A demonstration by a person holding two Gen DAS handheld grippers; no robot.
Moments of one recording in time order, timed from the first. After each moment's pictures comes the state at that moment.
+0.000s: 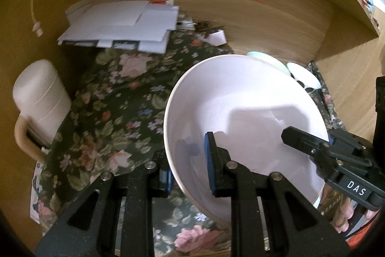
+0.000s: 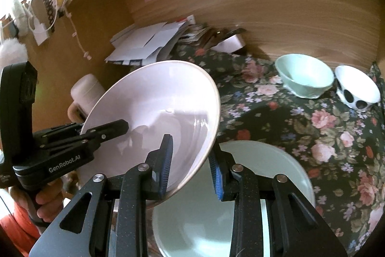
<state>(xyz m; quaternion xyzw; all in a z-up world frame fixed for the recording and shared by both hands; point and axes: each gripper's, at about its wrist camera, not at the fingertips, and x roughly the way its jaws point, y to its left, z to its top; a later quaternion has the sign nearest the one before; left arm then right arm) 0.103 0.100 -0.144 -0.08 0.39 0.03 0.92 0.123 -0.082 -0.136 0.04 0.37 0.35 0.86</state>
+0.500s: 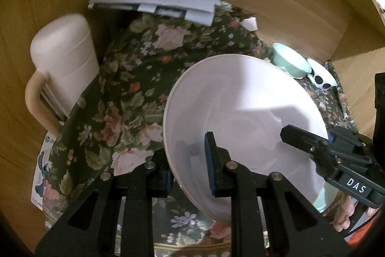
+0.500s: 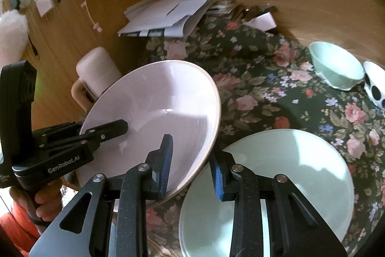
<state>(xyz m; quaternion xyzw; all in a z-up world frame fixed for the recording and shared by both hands) 0.079 0.145 -0.179 -0.11 0.42 0.06 0.90 0.119 -0.029 -0.160 0.01 0.40 0.38 0.83</state>
